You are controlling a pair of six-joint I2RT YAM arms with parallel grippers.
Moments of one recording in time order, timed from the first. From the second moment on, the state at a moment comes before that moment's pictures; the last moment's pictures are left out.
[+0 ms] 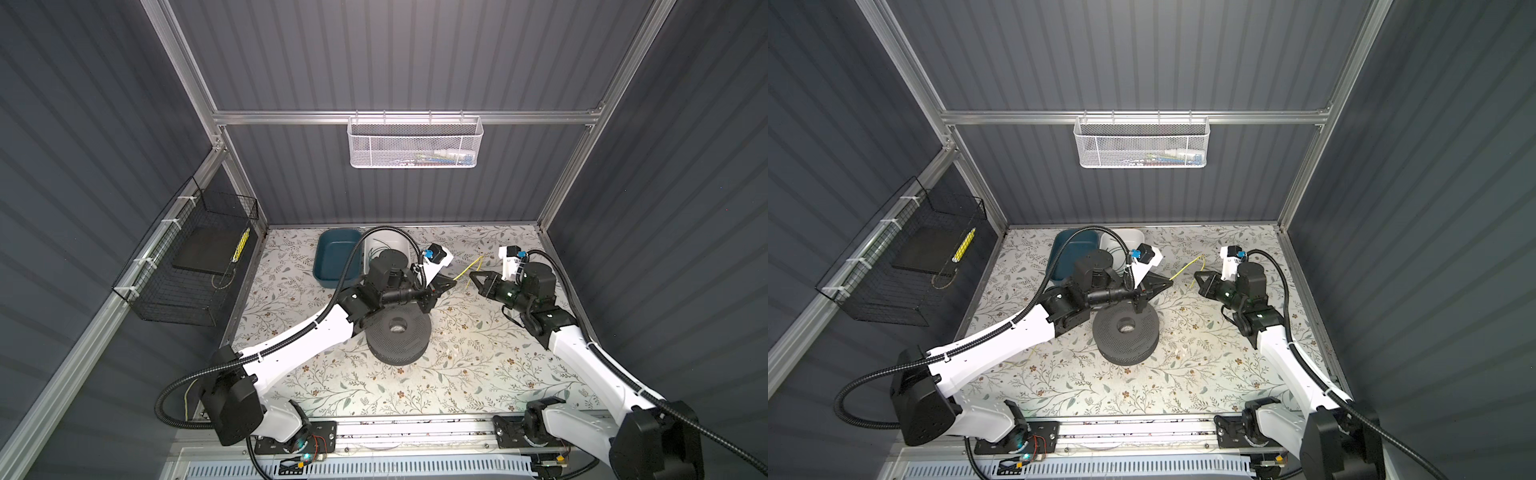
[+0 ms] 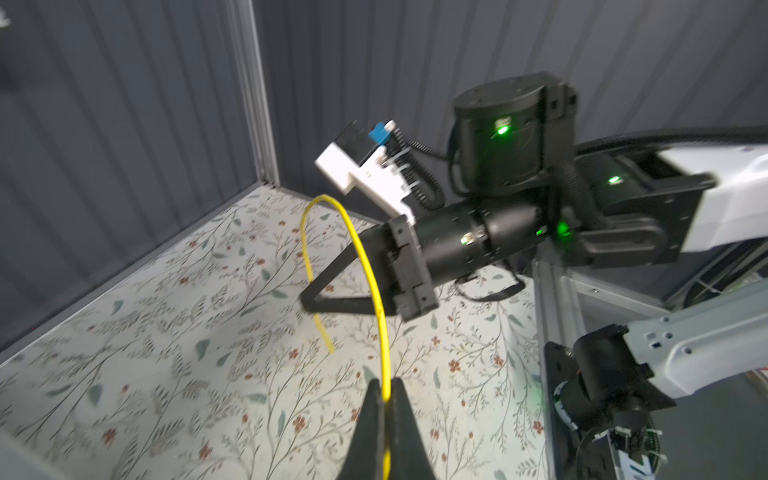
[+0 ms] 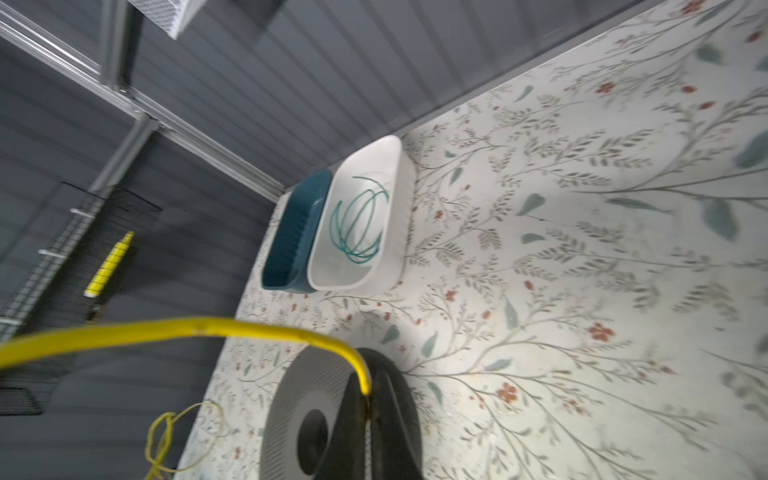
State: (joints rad) left arm -0.86 1.41 1.22 -0.10 0.35 0.03; right arm 0.18 1.09 0.71 -0.04 -0.36 0.56
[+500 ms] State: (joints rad) left arm -0.84 1.40 1.27 -0.49 -0.02 0.28; right arm 0.21 1.07 0.81 -0.31 -0.12 0.34
